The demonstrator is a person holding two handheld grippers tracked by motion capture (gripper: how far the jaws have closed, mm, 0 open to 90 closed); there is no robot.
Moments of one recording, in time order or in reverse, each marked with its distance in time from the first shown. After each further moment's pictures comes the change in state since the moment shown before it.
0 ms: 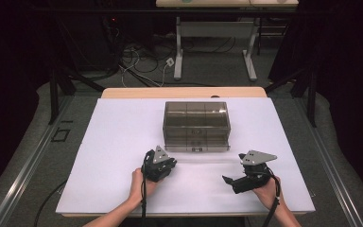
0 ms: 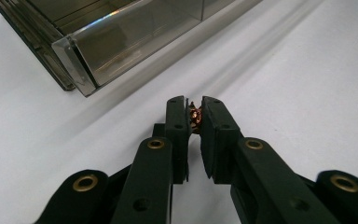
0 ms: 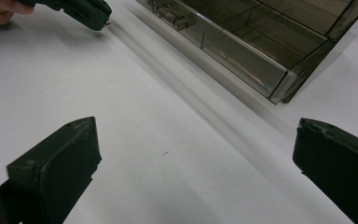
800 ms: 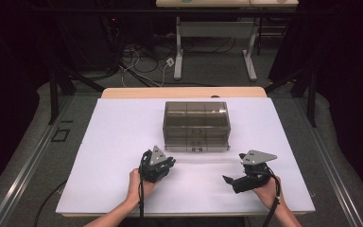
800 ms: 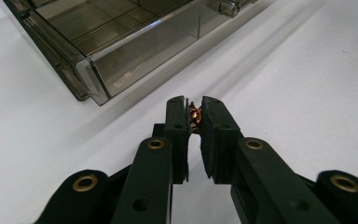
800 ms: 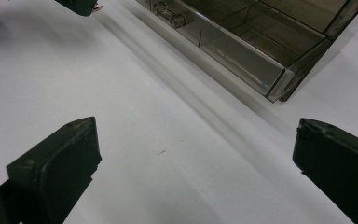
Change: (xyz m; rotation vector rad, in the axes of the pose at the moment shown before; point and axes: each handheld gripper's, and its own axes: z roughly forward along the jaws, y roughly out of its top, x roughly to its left) left arm -0.002 0.002 -0.013 -0.043 0.011 0.016; right arm -0.001 -0.001 0.001 -0.005 -0.006 0.001
